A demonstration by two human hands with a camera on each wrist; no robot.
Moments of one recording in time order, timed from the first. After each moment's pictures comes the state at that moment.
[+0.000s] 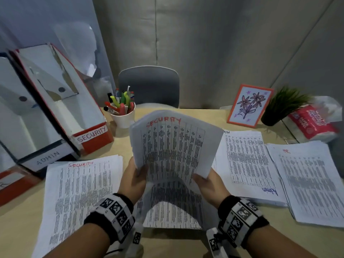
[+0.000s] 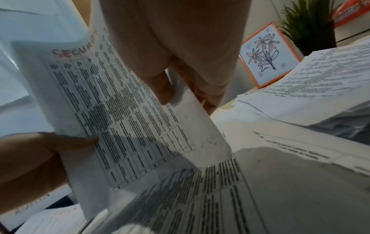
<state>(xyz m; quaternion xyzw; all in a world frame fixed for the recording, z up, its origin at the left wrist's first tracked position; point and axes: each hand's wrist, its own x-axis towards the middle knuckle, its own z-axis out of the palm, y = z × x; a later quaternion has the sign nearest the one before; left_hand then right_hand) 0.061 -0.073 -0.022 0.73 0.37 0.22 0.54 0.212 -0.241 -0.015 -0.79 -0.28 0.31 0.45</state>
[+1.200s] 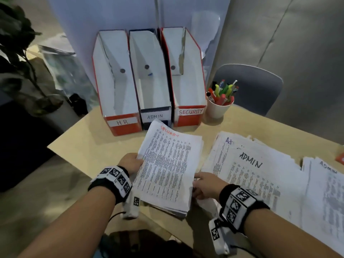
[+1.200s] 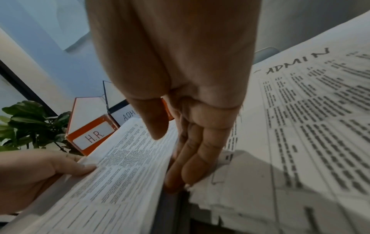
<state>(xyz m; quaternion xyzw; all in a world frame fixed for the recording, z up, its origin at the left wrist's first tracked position) -0.159 0.008 -0.039 0.62 0.67 0.02 0.40 0.074 -0.109 -0.028 -0.70 -0.37 0.59 0.15</state>
